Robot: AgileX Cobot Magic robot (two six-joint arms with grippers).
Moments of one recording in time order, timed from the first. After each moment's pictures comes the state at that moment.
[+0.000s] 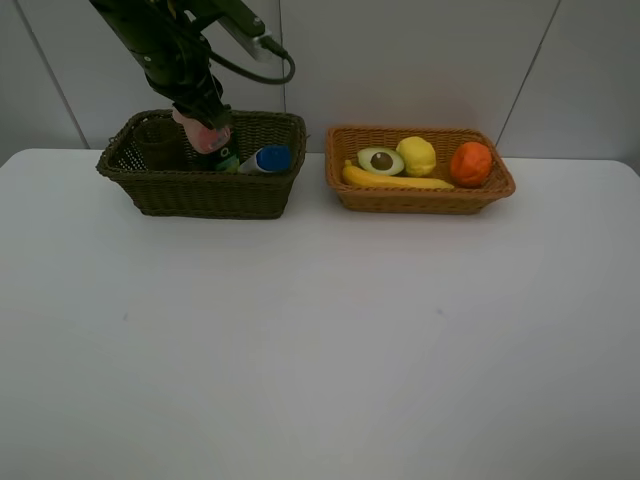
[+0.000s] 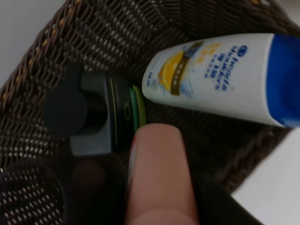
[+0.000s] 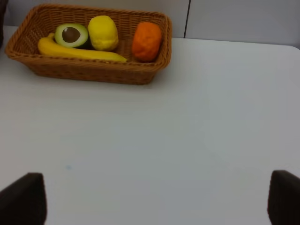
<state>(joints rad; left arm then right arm) -0.39 1.93 -1.54 0.07 0.73 0.42 -0.04 0.00 -0.52 0.04 1.04 -0.17</state>
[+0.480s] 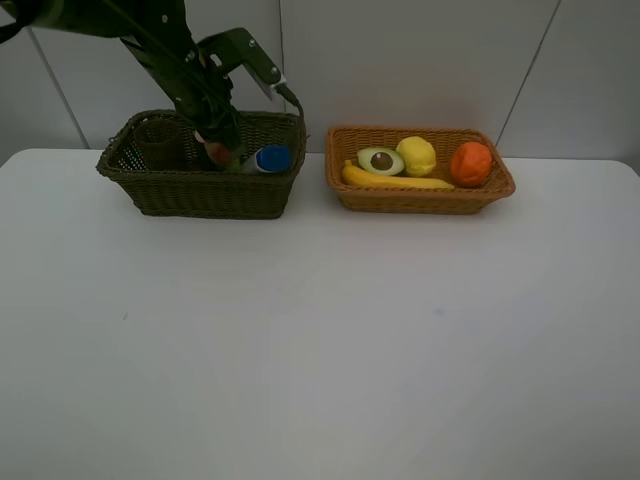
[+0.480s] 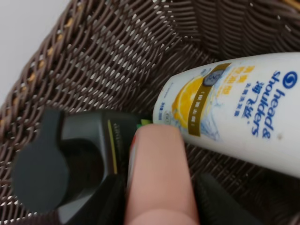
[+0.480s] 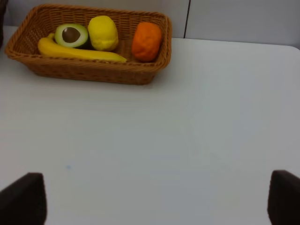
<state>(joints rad) -0.39 2.07 -1.54 0.13 0.55 0.42 -0.04 0.00 -0.52 0.04 1.04 -0.17</state>
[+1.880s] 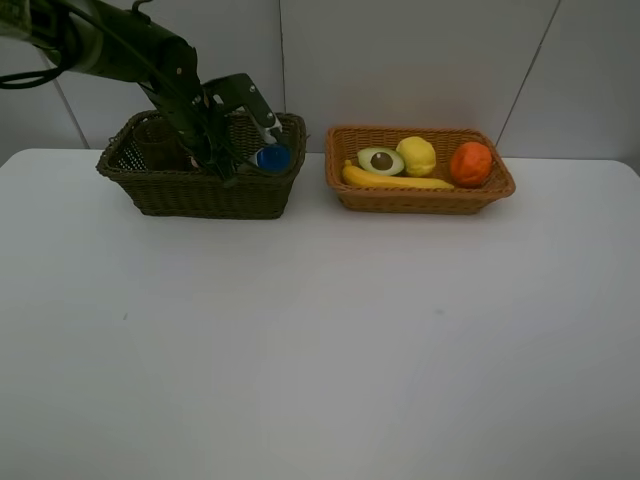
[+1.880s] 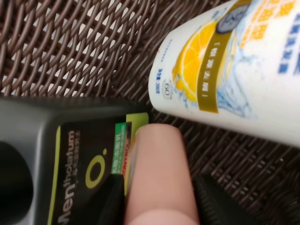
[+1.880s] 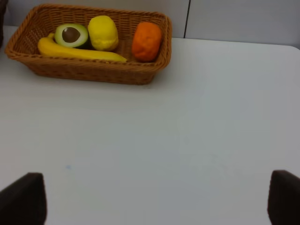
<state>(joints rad) -0.36 2.17 -1.54 0.22 0.50 0.42 -0.04 0.00 -0.52 0.04 1.04 -0.17</state>
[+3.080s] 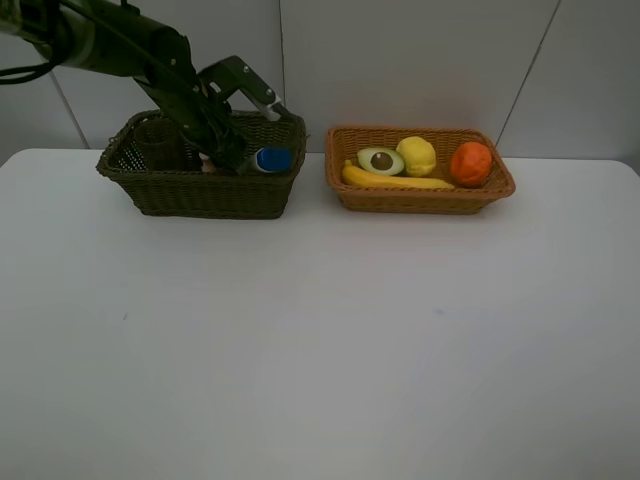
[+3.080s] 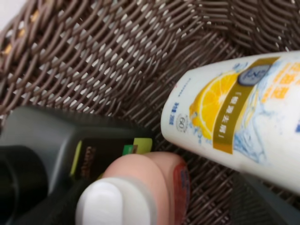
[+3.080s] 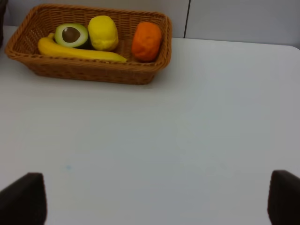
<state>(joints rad) -0.35 2.15 -1.54 0.13 0.45 0.33 -0.04 0.00 -0.52 0.04 1.04 -0.17</state>
